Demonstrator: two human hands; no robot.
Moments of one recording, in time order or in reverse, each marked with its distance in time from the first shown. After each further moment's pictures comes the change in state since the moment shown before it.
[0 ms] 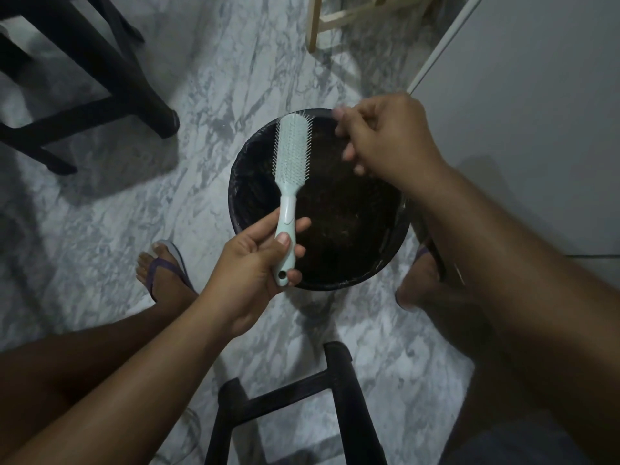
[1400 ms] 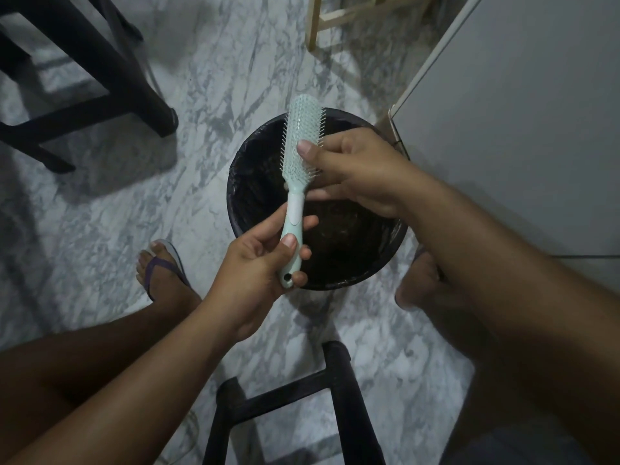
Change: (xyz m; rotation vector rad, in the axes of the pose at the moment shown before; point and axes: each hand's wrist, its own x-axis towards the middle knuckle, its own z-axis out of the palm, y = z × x) left_hand -0.005 -0.002 0.006 0.083 -0.048 0.061; right_hand -0.014 -0.004 0.019 0.561 -0.515 0.317
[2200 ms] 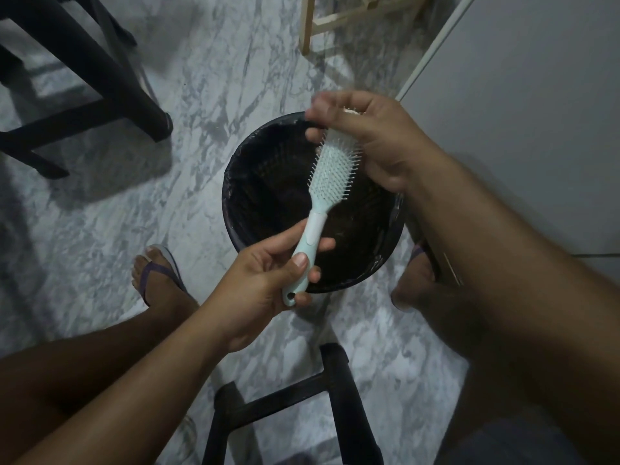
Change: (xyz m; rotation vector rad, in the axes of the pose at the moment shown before) left_hand -0.007 0.000 0.002 0.048 -0.185 -0.083; right_hand 0.005 -0.021 -0.022 0.215 0.138 -0.167
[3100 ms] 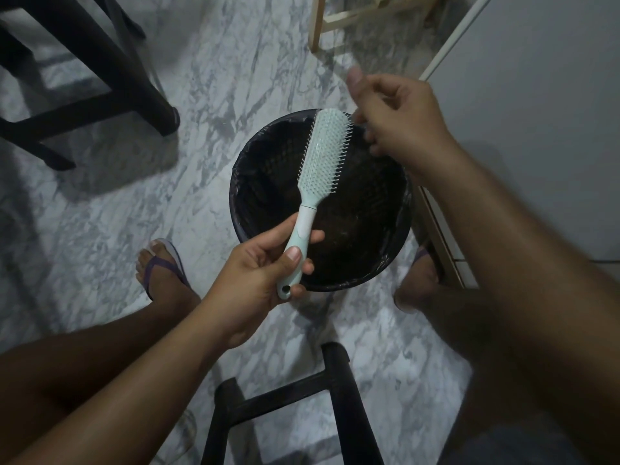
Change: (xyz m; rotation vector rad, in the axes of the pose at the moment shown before) left_hand -0.001 -0.002 -0.012 0.051 0.116 0.043; right_hand 0.005 -0.001 -0.011 -0.474 0.313 -0.167
